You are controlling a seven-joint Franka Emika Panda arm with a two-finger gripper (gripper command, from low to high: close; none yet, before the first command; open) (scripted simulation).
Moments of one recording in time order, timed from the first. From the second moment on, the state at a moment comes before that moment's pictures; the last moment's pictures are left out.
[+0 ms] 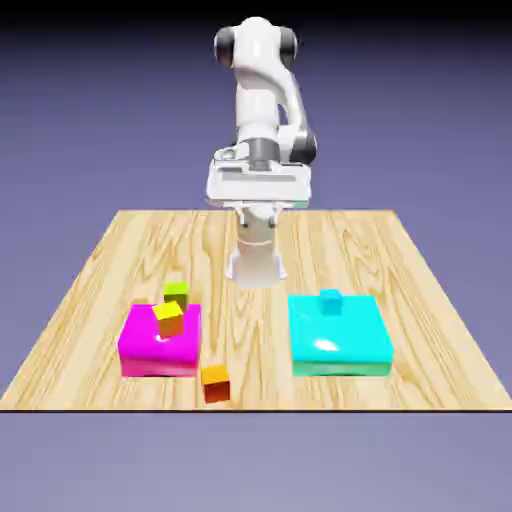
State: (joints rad) arm 0.00 -0.53 0.02 -2.77 -0.03 2.99 0.69
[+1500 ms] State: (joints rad) arm -0.29 0.91 0.95 -1.44 -0.99 1.39 -1.27
